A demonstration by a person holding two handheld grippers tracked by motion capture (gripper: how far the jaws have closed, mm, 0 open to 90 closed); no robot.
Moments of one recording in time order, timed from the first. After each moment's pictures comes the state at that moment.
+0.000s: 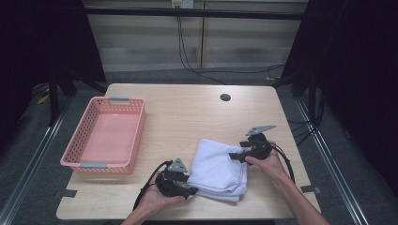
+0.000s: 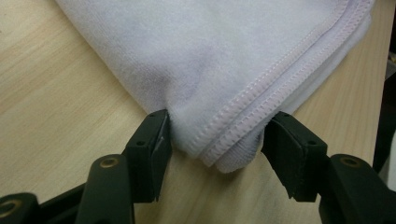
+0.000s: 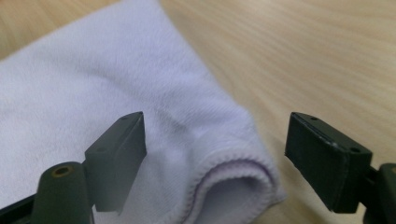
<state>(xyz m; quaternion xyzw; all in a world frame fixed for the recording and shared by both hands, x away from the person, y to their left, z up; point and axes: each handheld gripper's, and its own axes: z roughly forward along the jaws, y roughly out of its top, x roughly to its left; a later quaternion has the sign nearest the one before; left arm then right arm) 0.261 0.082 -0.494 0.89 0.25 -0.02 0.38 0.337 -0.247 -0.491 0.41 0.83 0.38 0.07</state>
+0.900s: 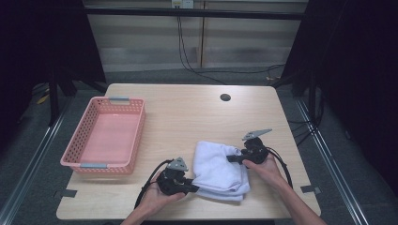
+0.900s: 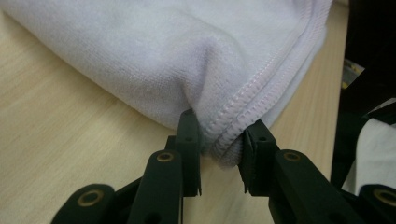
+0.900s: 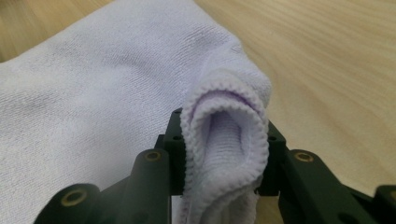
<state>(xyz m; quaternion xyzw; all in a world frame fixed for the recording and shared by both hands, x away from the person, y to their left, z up) 0.264 0.081 -0.486 0.88 0.24 -0.07 0.41 0.327 -0.236 -0.495 0.40 0.83 0.38 0.03</state>
